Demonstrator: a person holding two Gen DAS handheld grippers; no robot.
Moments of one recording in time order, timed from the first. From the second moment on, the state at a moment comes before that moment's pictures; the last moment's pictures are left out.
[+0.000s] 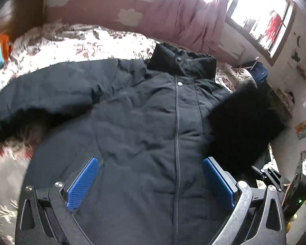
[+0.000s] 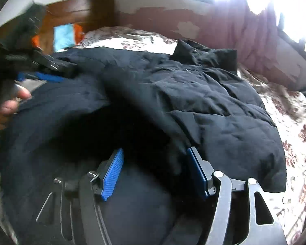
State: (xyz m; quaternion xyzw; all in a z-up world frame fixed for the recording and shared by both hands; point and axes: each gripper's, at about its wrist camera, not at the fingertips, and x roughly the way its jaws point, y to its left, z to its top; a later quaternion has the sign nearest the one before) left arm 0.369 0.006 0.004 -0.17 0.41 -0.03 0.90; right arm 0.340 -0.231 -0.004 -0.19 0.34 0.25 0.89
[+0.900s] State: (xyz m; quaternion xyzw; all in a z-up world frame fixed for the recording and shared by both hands) left arm 0.376 -0.010 -0.049 -0.40 0.45 -0.14 0.78; right arm 0.389 -0.418 -0.022 0.14 0.35 0.05 0.92
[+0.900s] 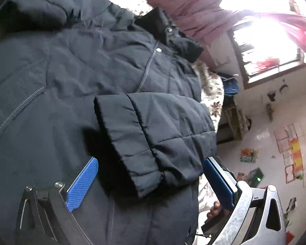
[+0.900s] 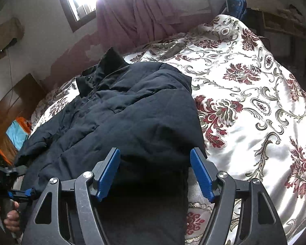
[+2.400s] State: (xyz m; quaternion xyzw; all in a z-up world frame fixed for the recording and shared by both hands) left arm 0.427 0.027 -0.050 -0.15 0.42 0.07 0.89; right arm 0.407 -0.340 -0.012 0.03 0.30 0.05 0.95
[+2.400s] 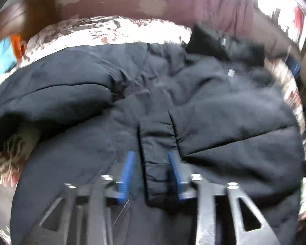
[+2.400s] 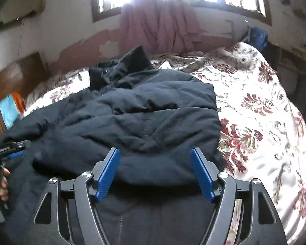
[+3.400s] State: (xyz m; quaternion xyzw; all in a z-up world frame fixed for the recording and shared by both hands) left arm 0.184 0.060 0.059 -0.18 0.38 0.06 0.91; right arm 0.281 -0.311 0.047 0.09 0.22 0.04 0.97
